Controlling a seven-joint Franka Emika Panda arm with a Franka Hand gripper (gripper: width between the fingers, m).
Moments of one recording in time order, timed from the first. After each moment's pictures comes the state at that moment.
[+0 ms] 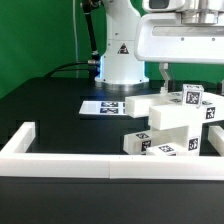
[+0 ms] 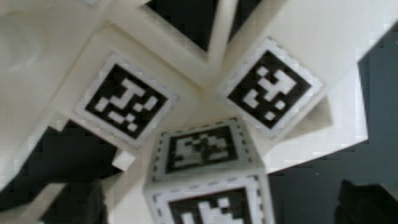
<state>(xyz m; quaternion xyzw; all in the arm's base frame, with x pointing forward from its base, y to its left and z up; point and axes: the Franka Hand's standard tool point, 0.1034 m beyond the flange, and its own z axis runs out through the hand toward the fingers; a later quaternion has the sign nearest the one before) 0.602 0.081 0.120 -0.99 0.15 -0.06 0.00</state>
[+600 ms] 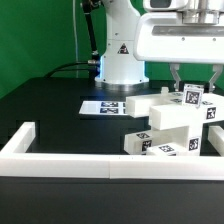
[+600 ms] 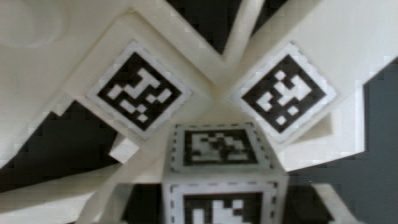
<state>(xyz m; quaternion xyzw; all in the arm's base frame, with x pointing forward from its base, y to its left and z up) 0.602 0.081 0.120 -0.99 0.13 -0.06 0.00</state>
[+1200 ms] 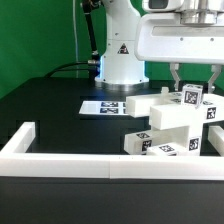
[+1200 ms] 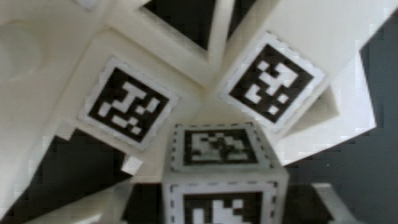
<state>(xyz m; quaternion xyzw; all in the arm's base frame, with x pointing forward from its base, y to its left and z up) 0.602 0.081 0.120 -0.97 0.24 -0.06 0.01</state>
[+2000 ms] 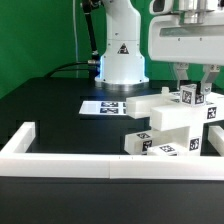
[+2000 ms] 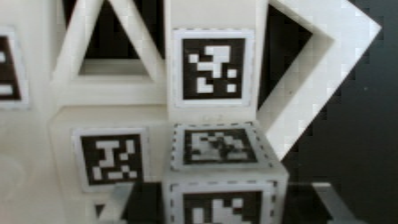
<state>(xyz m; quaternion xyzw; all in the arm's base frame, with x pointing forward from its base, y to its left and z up) 0.602 0.080 0.120 -0.84 0.54 -0.05 0.03</state>
